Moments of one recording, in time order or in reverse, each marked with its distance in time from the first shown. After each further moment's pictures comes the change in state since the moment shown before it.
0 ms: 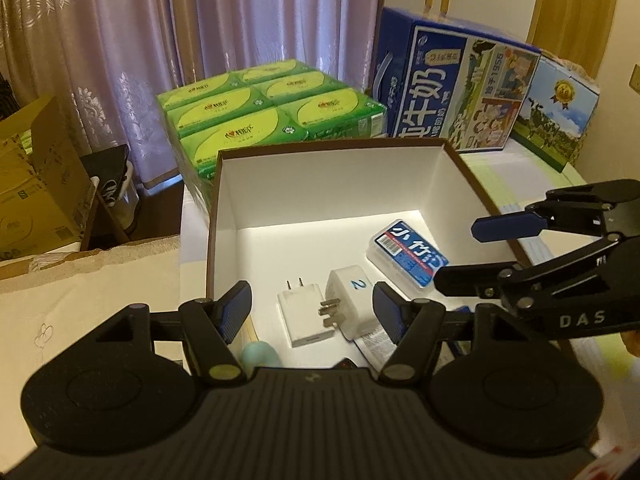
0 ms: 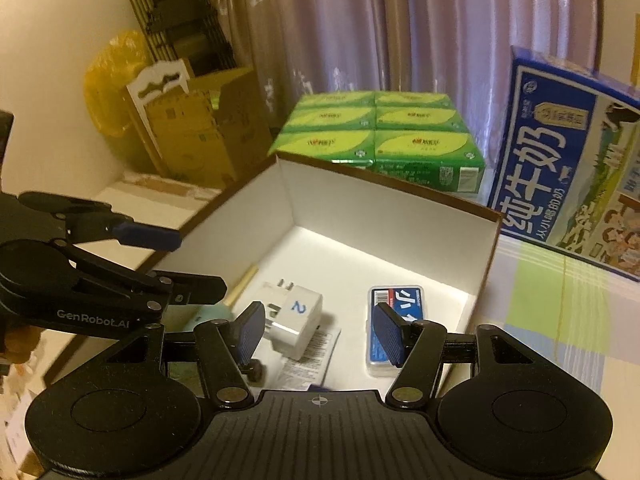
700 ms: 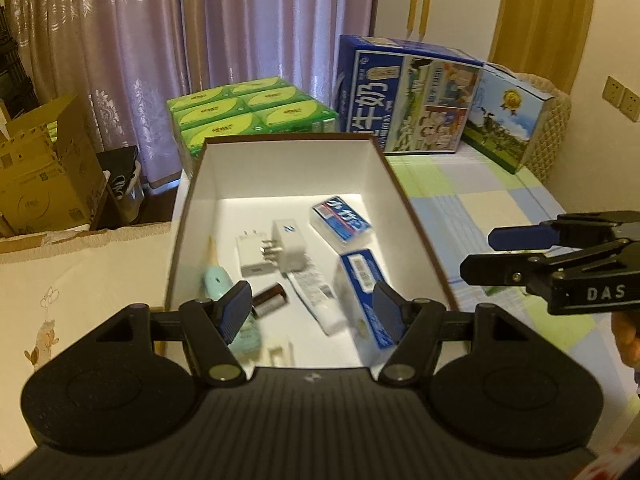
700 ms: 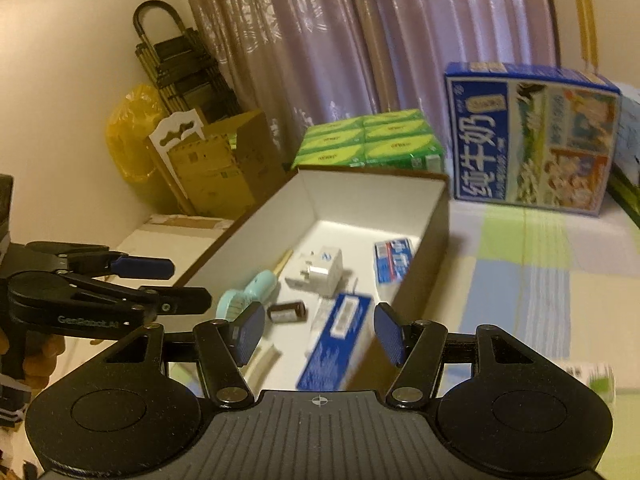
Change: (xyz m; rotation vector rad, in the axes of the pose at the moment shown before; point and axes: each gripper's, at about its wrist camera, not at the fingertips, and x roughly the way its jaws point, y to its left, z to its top) left arm -0.112 -0.075 -0.064 -0.046 -0.058 0.008; right arm -0.132 0.008 -0.080 0.130 -0.097 0.050
